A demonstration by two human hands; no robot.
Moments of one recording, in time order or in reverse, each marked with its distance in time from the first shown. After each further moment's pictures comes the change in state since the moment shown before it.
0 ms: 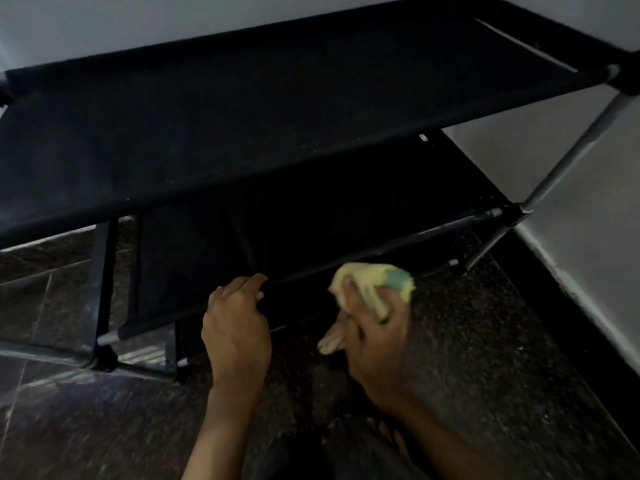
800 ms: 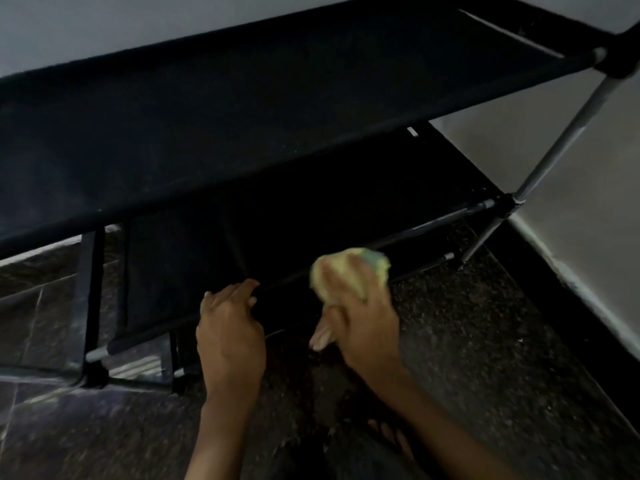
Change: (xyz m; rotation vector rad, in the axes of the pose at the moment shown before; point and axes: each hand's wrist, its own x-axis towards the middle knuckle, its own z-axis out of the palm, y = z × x) left_hand 0.001 -0.003 0.005 -0.081 -0.036 -0.026; right_hand 0.026 -0.003 -0.002 0.013 -0.218 0.023
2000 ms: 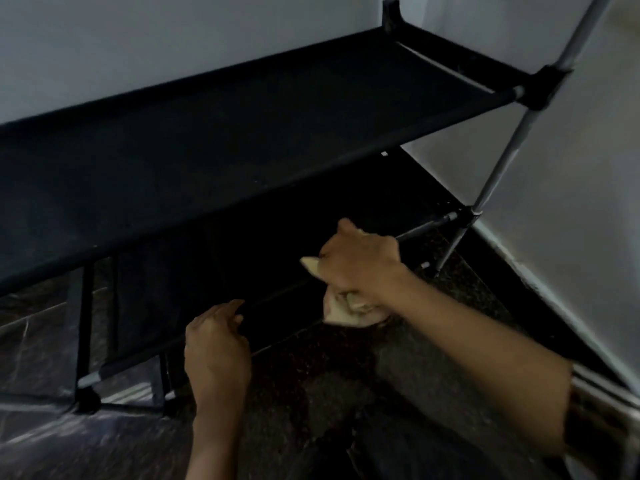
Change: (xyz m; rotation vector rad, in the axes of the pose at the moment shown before) left_hand 0.000 0.005 -0.006 -0.105 0.063 0.019; right_hand 0.119 -0.040 -0.073 -0.593 -0.812 0.232
